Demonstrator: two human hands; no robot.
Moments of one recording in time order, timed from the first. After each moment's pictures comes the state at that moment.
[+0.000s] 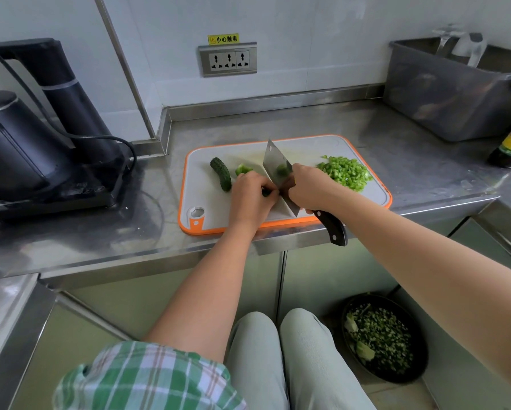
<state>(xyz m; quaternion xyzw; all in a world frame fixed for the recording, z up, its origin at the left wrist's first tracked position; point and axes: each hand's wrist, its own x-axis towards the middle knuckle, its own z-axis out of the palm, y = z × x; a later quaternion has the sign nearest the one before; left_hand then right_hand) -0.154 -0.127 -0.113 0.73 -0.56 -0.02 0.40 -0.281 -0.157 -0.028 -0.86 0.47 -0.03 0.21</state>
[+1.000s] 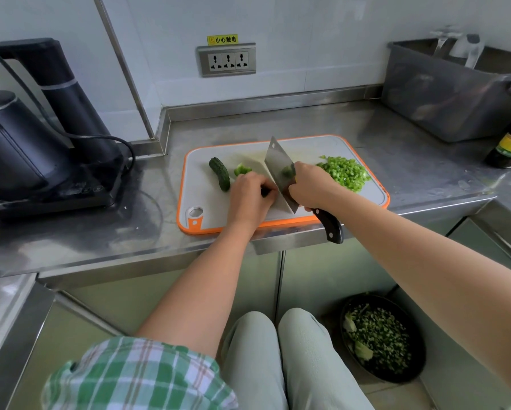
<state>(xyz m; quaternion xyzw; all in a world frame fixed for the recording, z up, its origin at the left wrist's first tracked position) -0.153 -0.126 -0.113 0.73 -0.56 -0.01 0.39 -0.281 -0.165 -0.035 -0.85 0.49 -0.05 0.21</state>
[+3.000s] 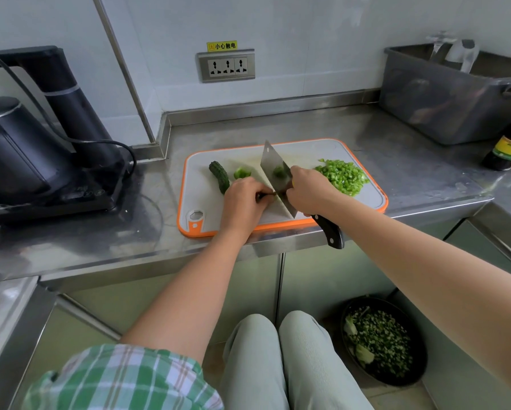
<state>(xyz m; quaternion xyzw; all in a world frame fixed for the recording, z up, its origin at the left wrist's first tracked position) -0.150 -0.109 -0.107 0.70 -0.59 0.02 0.41 -0.284 -0.157 -0.033 -0.86 0.48 -0.05 0.18</state>
